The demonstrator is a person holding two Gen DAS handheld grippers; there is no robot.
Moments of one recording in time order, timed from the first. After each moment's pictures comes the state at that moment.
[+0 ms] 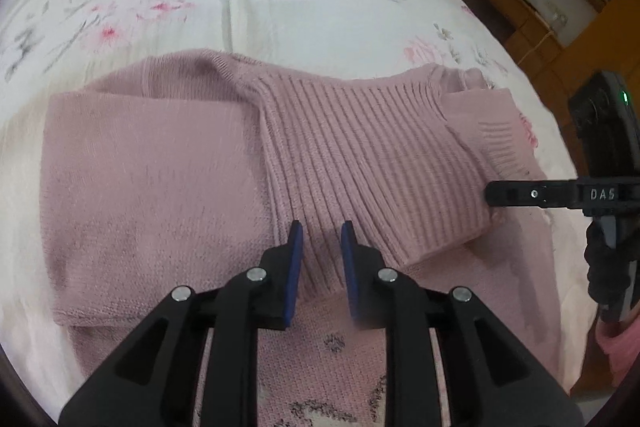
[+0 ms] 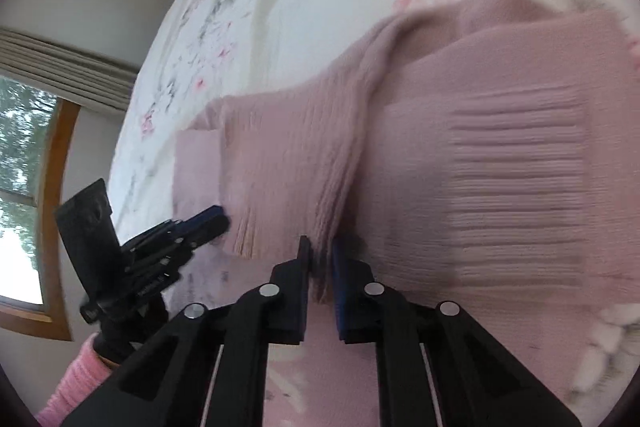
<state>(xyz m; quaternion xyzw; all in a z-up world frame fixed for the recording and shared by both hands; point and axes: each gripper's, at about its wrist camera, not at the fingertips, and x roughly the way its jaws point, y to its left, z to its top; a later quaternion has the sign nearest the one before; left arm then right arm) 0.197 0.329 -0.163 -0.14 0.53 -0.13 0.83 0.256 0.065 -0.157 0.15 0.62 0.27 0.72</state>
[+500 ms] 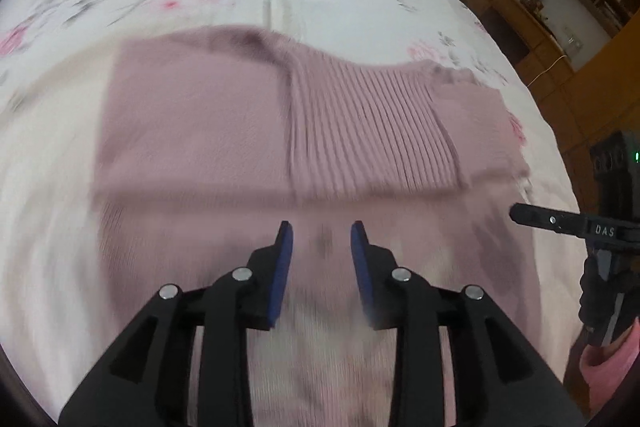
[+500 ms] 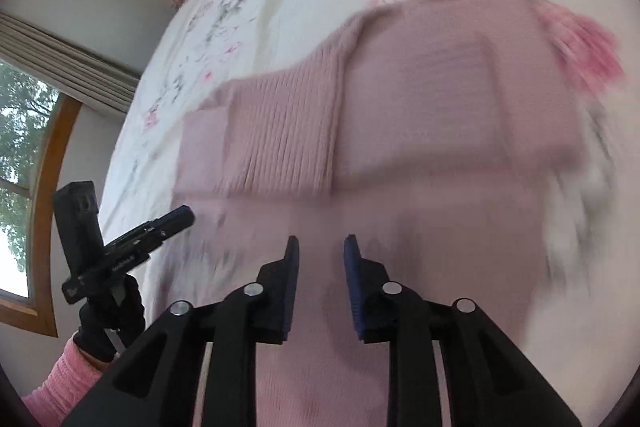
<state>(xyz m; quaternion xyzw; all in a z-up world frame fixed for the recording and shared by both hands) 0.111 0.336 -0.129 -0.16 0.52 -0.08 0.83 0.157 0.010 -0.130 0.14 0.59 0.26 0.75</state>
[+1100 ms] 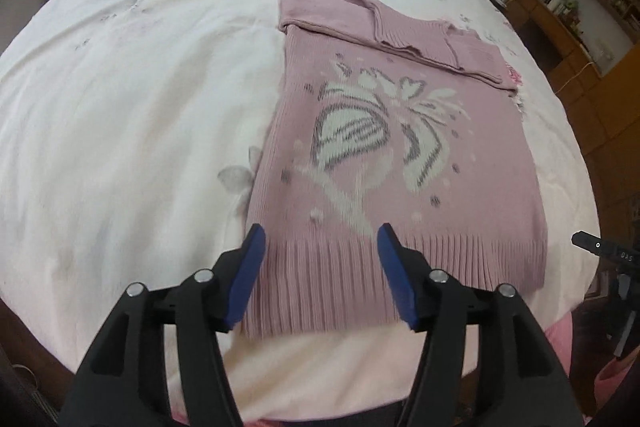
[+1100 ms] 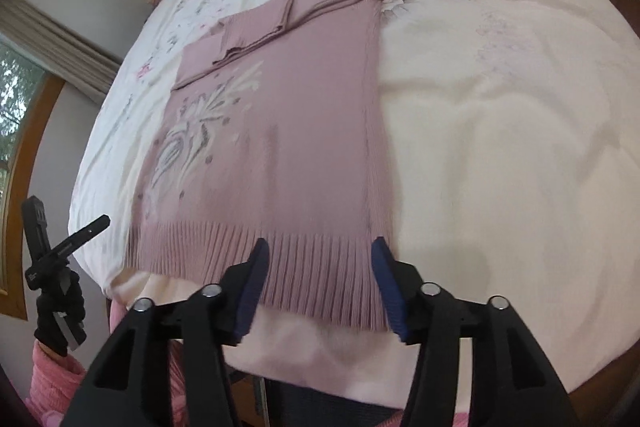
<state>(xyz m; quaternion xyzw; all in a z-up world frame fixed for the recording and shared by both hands) -0.164 0.368 -0.075 -0.16 0.53 0.03 0.83 -0.087 -0.059 -0.086 0.11 0.59 0.18 0.78</state>
